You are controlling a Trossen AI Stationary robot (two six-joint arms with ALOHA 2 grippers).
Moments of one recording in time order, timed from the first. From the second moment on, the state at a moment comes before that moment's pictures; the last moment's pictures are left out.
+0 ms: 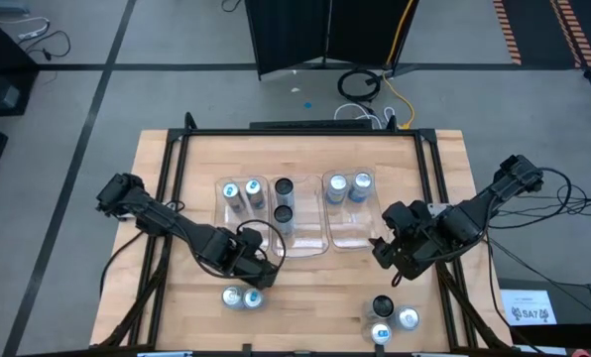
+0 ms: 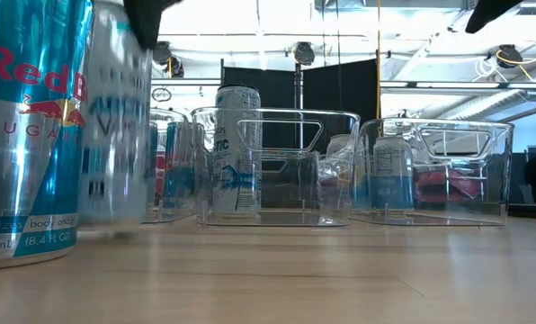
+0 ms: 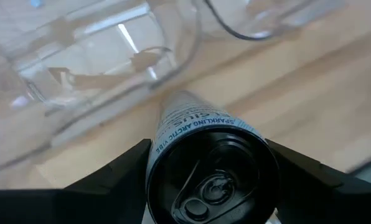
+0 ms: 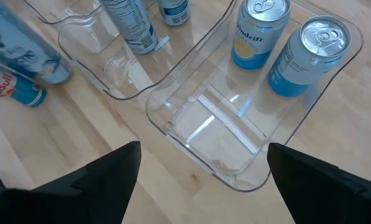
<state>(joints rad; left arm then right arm) -0.47 1.71 1.48 -1.10 -0.11 -1.61 0.62 1.32 1.36 -1.34 0.55 1.37</state>
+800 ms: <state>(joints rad) -0.38 1.65 1.64 -0.93 -0.23 -1.30 0.66 1.32 1.36 -1.34 0.56 1.38</state>
